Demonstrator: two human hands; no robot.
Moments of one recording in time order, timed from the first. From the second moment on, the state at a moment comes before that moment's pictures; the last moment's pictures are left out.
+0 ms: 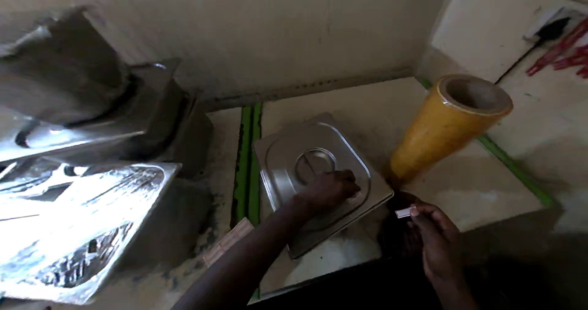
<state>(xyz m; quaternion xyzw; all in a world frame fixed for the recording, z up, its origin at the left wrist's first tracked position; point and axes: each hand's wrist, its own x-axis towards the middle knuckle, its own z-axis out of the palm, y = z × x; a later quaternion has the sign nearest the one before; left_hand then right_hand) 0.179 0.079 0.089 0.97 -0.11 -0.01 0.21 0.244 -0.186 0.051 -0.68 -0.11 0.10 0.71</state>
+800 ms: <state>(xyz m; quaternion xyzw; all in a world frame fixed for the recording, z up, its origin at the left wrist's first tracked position) 0.164 0.070 0.061 0.98 -0.11 0.07 0.16 0.251 -0.160 0.047 -0.68 -0.23 0.12 0.69</state>
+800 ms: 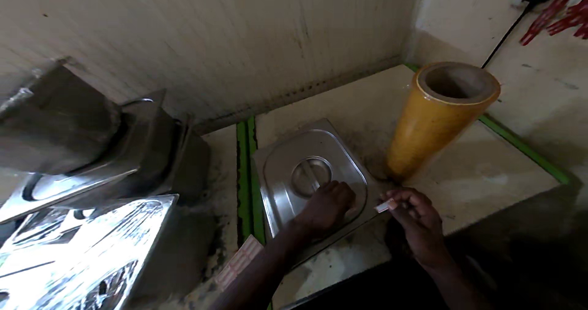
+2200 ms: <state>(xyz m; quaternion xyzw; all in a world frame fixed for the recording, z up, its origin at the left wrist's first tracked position) 0.125 0.055 0.084 0.91 0.25 0.05 0.33 0.227 -0.100 0.061 -0.82 -0.10 0.20 0.53</state>
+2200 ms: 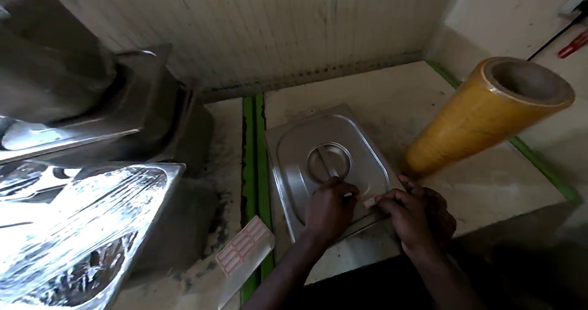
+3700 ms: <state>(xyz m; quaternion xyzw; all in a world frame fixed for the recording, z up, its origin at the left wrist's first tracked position) 0.140 0.050 0.103 0.92 0.28 -0.05 0.29 0.225 -0.098 0.051 -0.85 -0.14 0.14 0.48</state>
